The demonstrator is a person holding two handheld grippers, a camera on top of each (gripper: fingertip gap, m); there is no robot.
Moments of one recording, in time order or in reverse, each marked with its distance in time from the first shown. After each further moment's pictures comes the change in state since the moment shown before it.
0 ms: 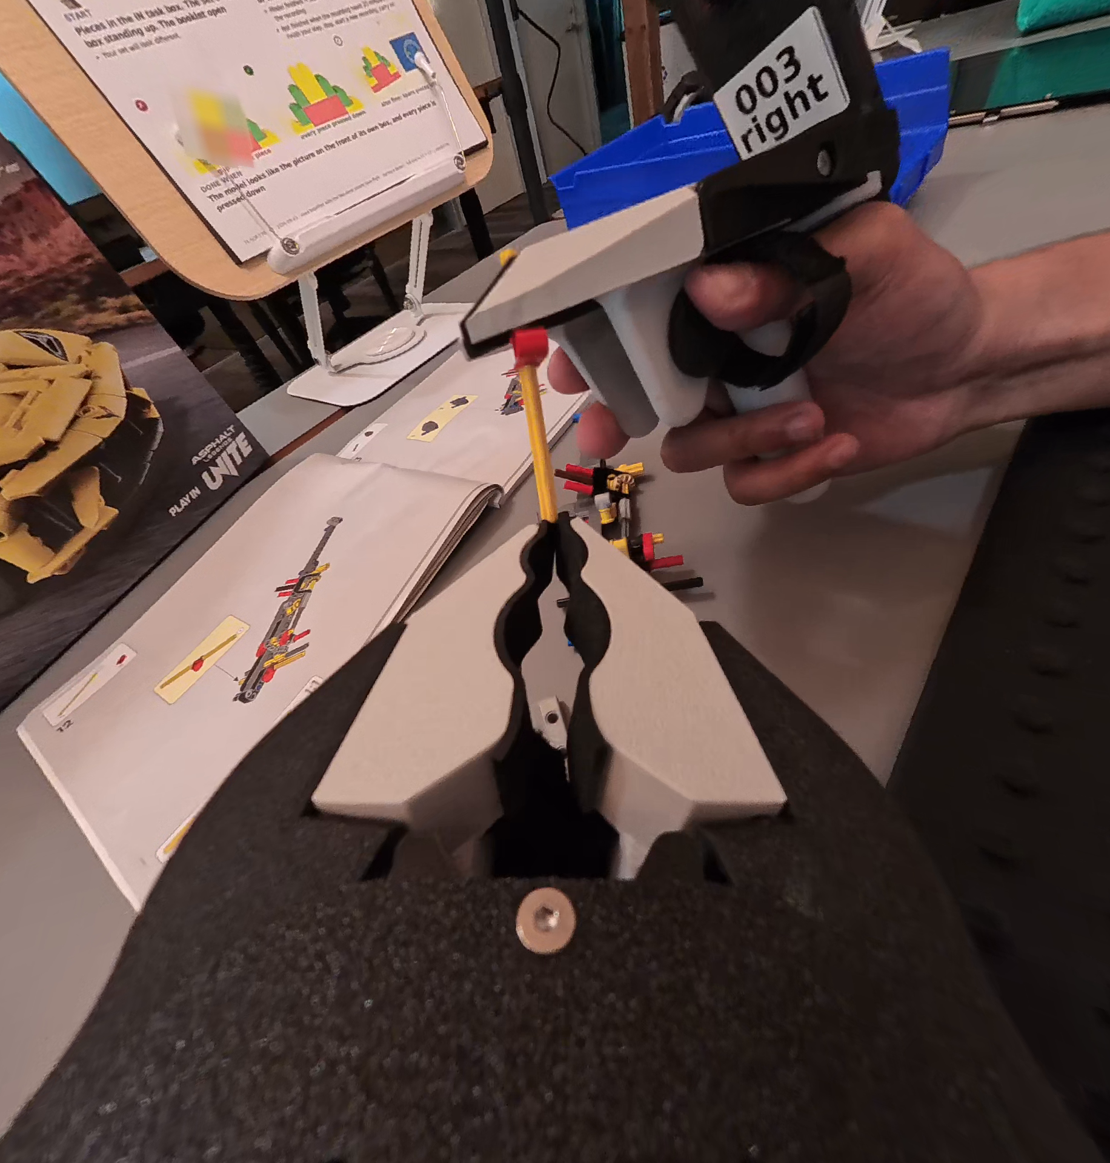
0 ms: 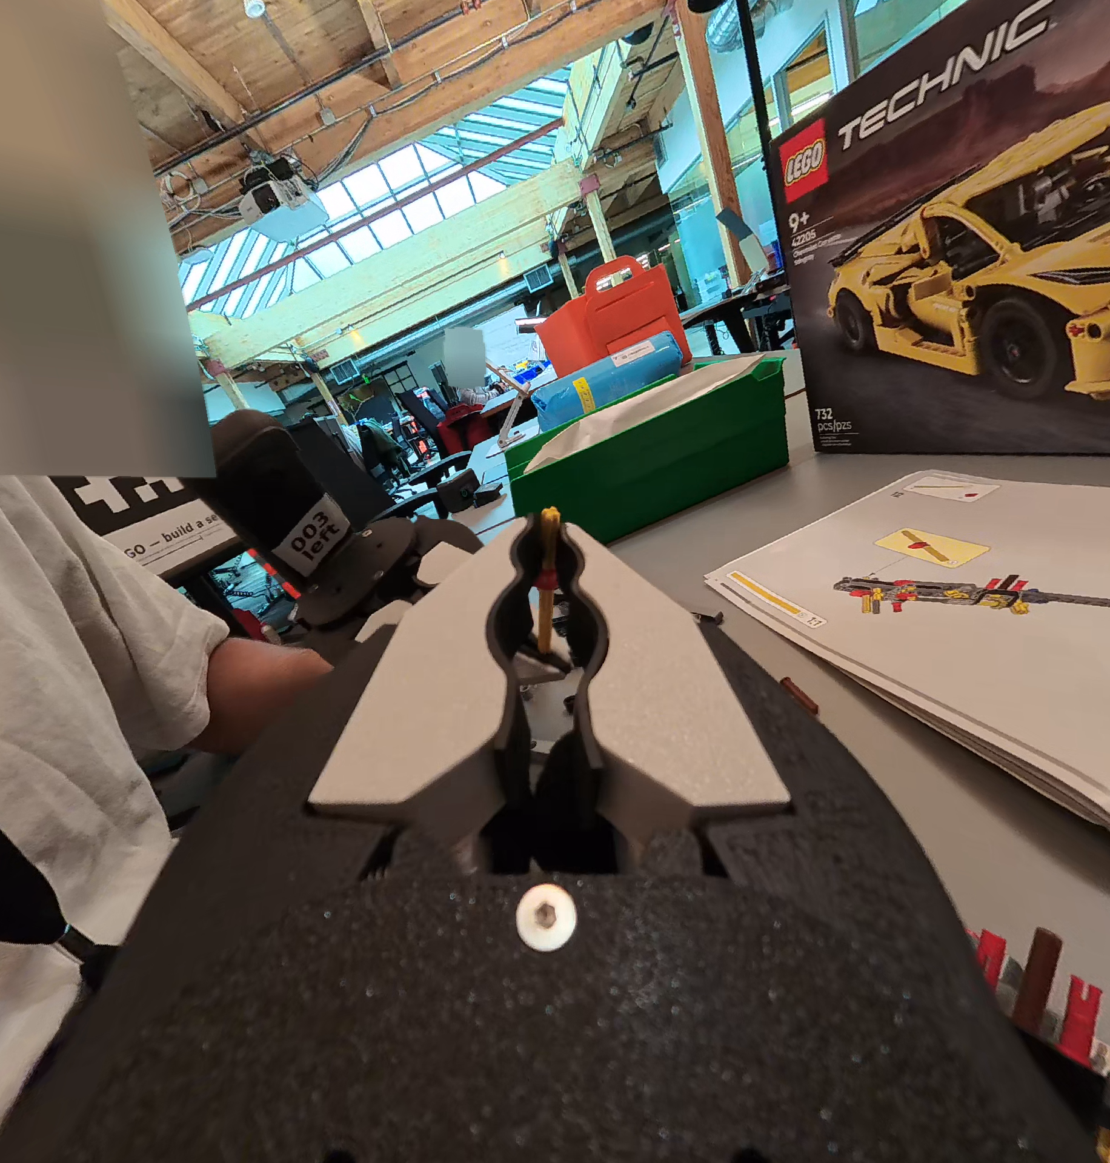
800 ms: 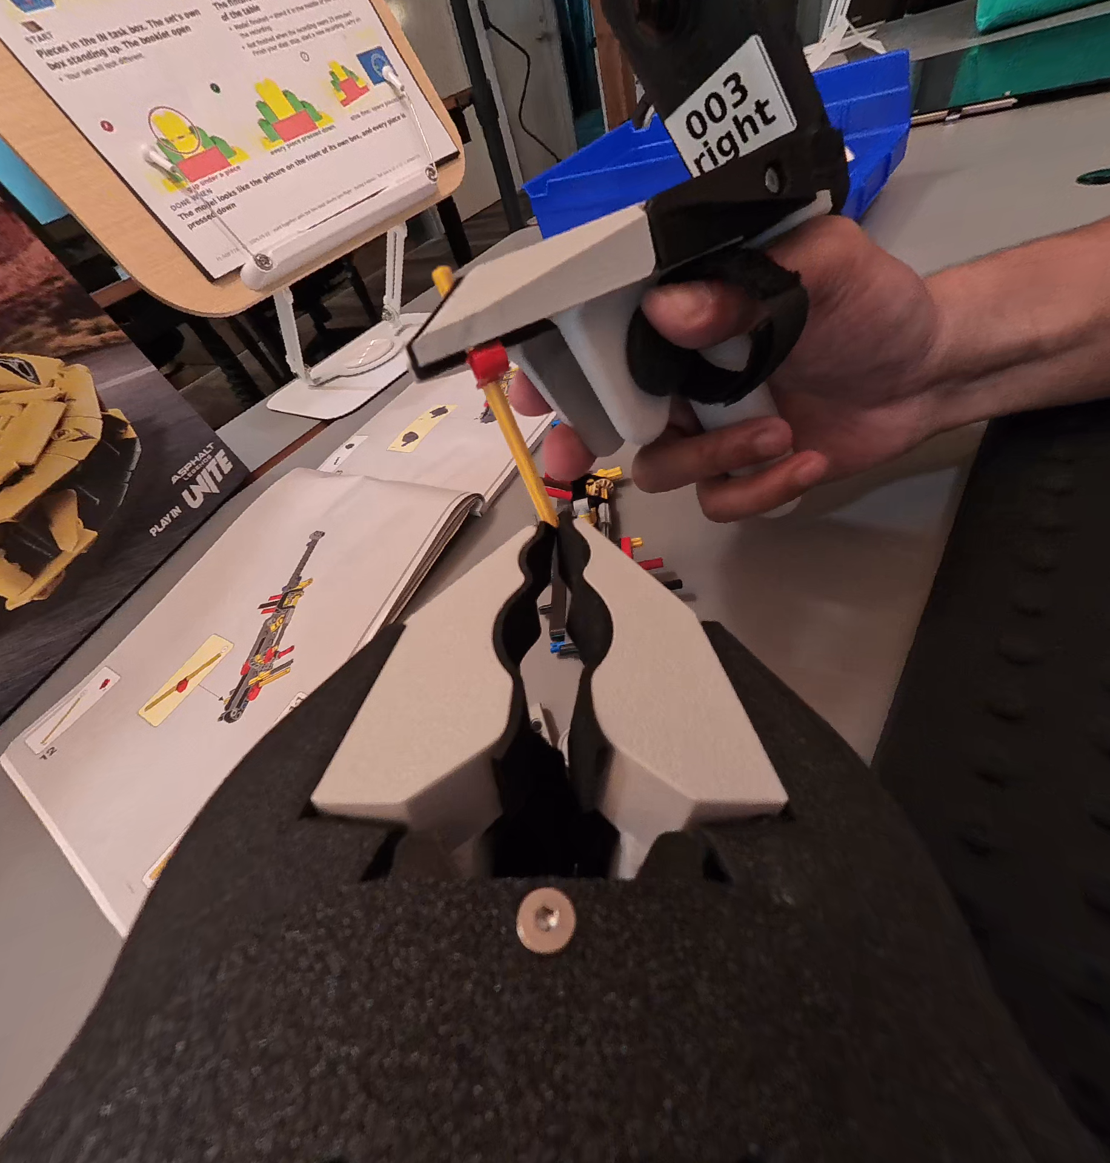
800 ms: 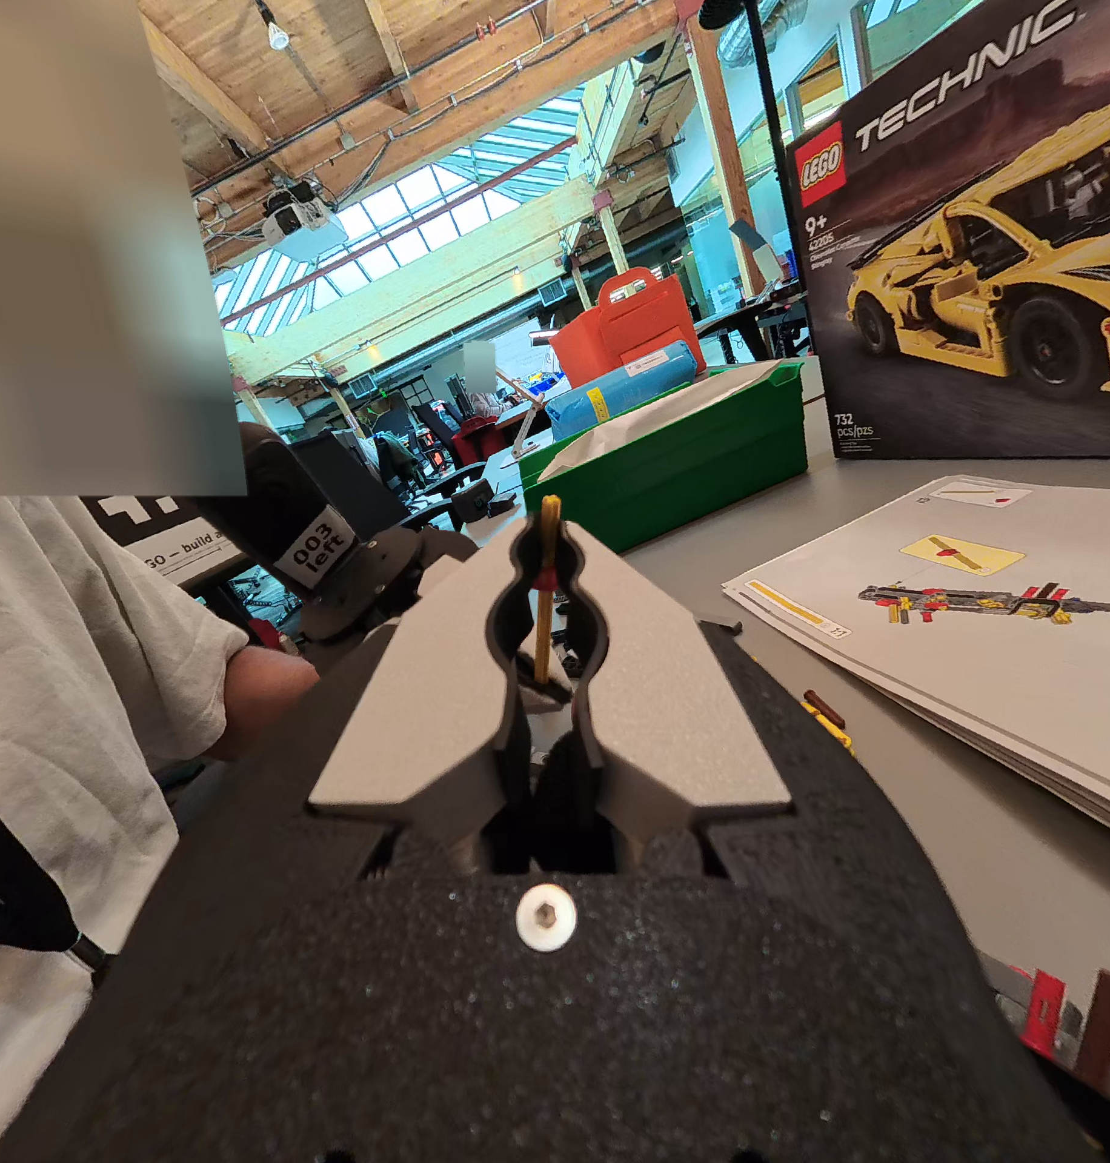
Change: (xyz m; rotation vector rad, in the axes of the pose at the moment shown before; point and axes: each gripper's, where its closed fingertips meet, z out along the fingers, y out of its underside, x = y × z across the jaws) left arm 0.009 -0.002 0.000 0.006 0.031 0.023; right arm -0.004 0.001 0.006 0.020 -0.024 0.017
